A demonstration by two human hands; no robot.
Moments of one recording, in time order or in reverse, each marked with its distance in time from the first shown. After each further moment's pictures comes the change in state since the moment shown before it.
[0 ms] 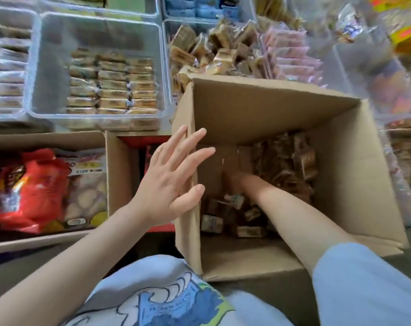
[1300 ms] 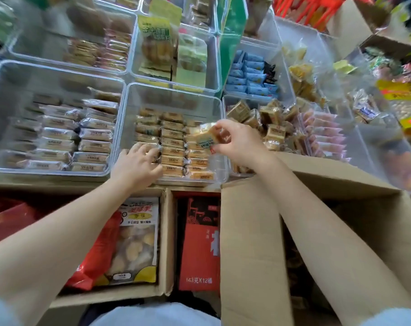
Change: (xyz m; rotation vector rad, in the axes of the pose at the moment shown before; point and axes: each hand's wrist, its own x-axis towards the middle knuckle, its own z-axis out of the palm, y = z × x) left_hand 0.028 -0.272 -0.128 0.465 -0.314 -0.609; right_hand -0.111 -0.194 -0.280 0.422 0.808 -0.289
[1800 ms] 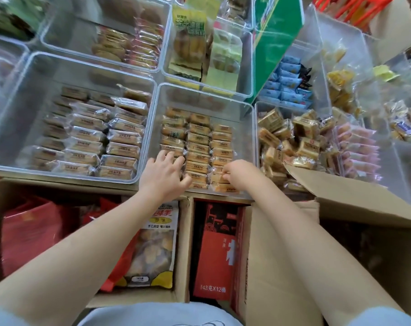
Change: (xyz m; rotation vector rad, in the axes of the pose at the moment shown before) left_hand 0.003 -0.003 0.004 0.012 -0.031 -0.010; right_hand 0.065 0.019 0.095 -0.566 -0.491 0.132
